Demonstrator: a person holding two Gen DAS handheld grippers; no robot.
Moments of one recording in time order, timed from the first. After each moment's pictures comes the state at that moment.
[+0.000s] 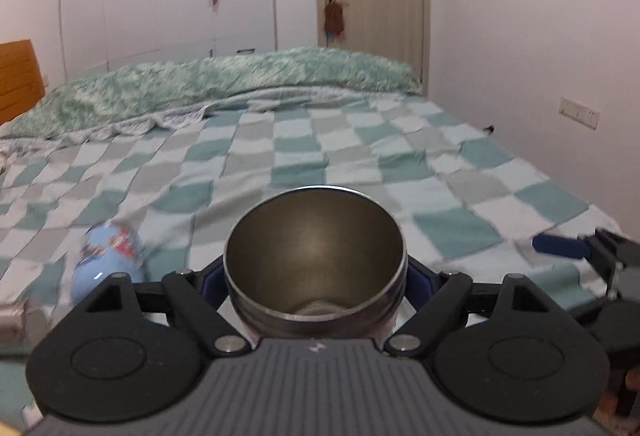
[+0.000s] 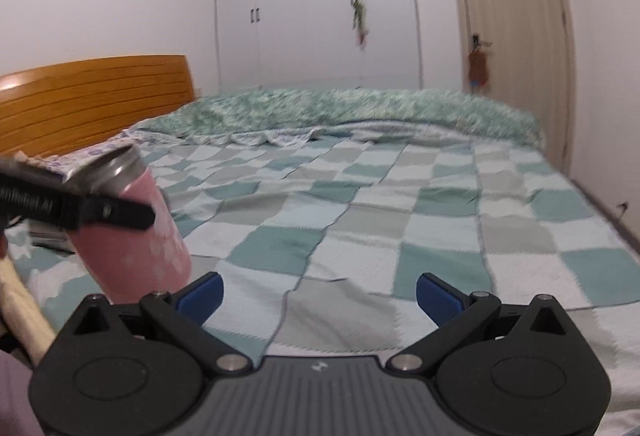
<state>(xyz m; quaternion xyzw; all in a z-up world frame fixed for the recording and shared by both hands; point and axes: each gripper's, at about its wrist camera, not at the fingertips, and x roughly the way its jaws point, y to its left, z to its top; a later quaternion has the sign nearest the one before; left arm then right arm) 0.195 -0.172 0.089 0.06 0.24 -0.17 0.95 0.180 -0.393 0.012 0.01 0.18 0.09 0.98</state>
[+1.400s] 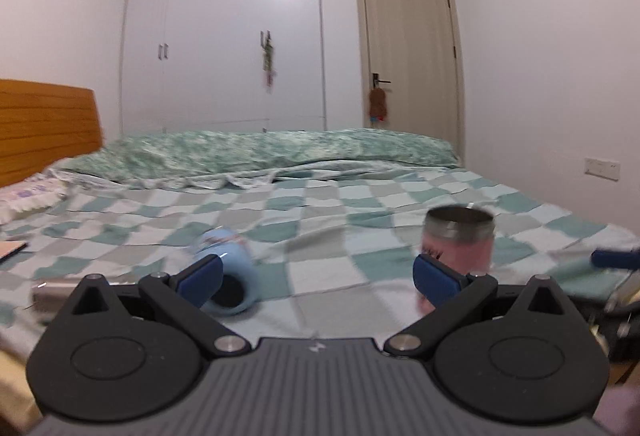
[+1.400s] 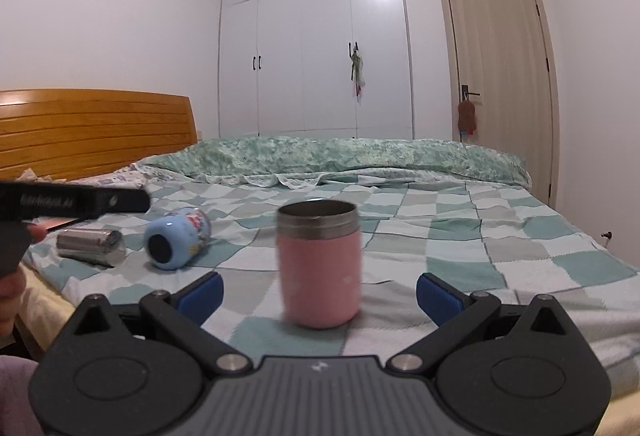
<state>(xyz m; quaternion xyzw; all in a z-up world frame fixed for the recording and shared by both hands) 0.086 -0.053 0.048 0.04 0.09 -0.10 0.99 0.083 -0.321 -0.002 0.01 0.10 0.09 0.99</state>
